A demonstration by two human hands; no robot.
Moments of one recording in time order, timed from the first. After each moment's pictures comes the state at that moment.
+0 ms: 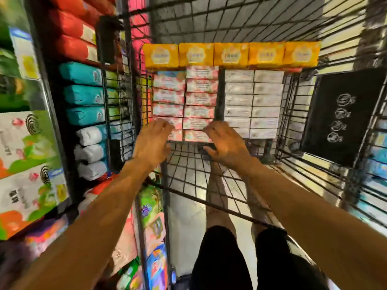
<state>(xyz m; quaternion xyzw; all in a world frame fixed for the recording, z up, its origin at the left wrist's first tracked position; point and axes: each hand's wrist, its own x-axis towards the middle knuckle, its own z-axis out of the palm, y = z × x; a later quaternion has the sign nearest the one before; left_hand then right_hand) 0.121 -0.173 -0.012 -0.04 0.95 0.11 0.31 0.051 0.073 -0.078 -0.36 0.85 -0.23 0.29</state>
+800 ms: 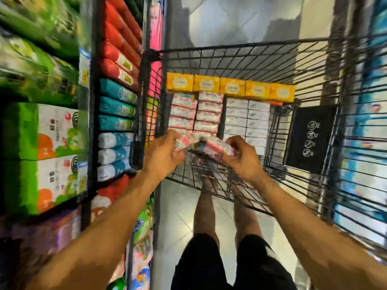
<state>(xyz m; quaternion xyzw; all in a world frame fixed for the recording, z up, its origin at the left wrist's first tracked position) 0.142 -0.163 0.069 -0.19 0.93 0.28 0.12 0.053 0.089 0.029 -0.04 0.82 -0.45 0.36</state>
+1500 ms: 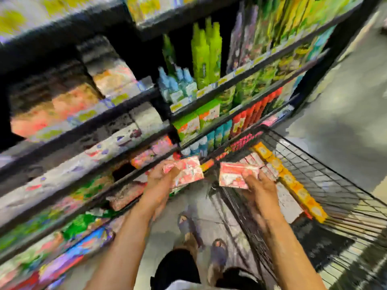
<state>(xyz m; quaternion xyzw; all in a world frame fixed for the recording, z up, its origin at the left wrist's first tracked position) 0.407 -0.020 0.348 -0.55 0.38 0.65 -0.37 0.166 0.075 0.321 -0.13 0.55 -0.63 0.53</state>
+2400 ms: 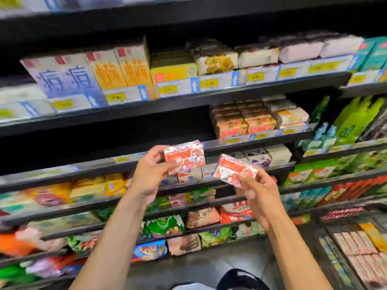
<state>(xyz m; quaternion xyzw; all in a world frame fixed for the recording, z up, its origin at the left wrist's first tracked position) 0.796 0.016 0.499 -0.55 0.39 0.47 -0.57 0.536 0.001 0.435 -0.33 0.40 -0.56 0.65</state>
